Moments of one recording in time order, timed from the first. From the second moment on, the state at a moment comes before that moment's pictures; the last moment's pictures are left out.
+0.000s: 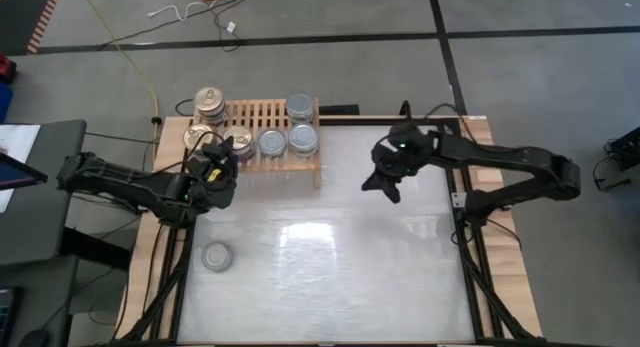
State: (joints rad) left arm -0.17 0.87 0.66 -0.40 -1.42 -2.27; right arm -0.32 1.20 0.94 -0.44 -0.49 0.17
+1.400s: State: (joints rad) left arm -0.19 0.85 0.66 -0.34 -1.31 -2.26; right arm -0.17 2.25 2.02 0.12 -0.18 -0.51
